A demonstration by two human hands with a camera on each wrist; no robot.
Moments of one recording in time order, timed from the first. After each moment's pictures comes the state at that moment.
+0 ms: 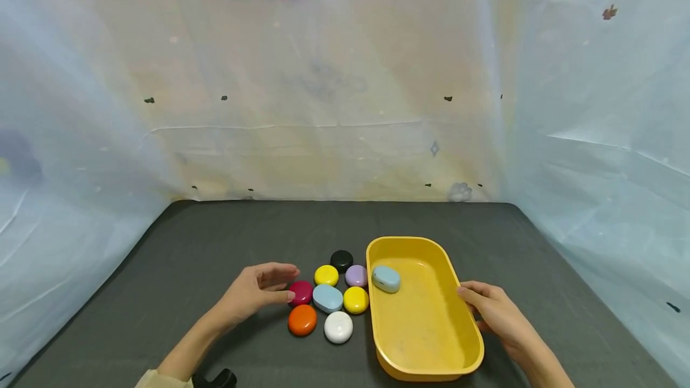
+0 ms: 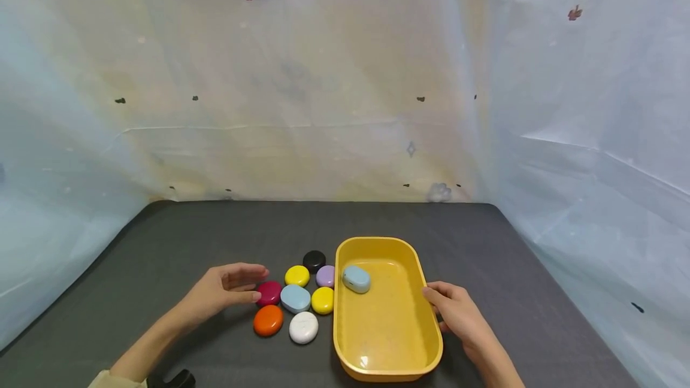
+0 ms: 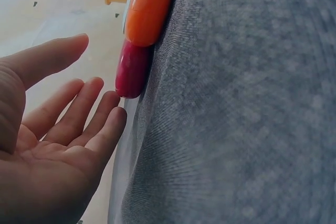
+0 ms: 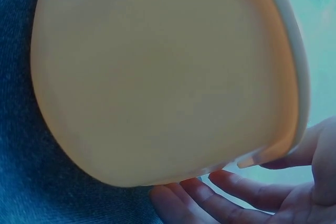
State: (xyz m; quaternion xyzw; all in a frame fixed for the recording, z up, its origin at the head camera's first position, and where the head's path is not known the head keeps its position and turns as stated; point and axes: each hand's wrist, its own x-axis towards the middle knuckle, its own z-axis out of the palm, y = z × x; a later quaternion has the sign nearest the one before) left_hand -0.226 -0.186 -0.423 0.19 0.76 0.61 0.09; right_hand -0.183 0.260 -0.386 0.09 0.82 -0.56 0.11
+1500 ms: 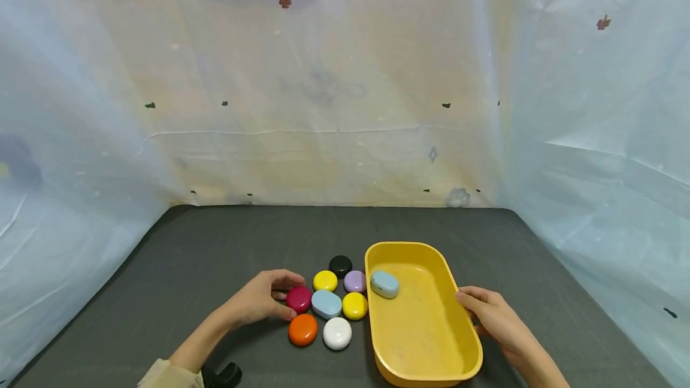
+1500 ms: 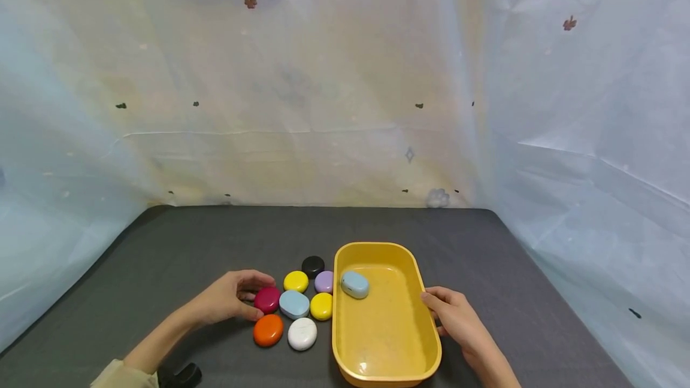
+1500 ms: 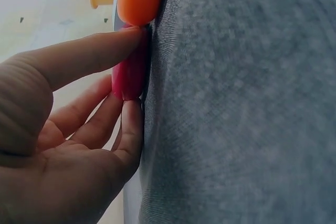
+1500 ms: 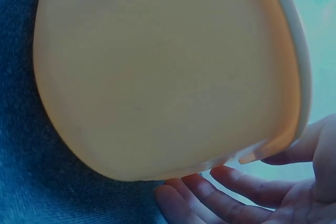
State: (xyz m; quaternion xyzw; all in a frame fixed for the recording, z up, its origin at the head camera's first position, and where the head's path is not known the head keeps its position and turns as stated) left_hand -0.242 -0.175 -0.419 0.19 0.82 0.52 0.14; right_hand -0.185 0.262 -0.387 0.07 0.82 -0.56 0.11
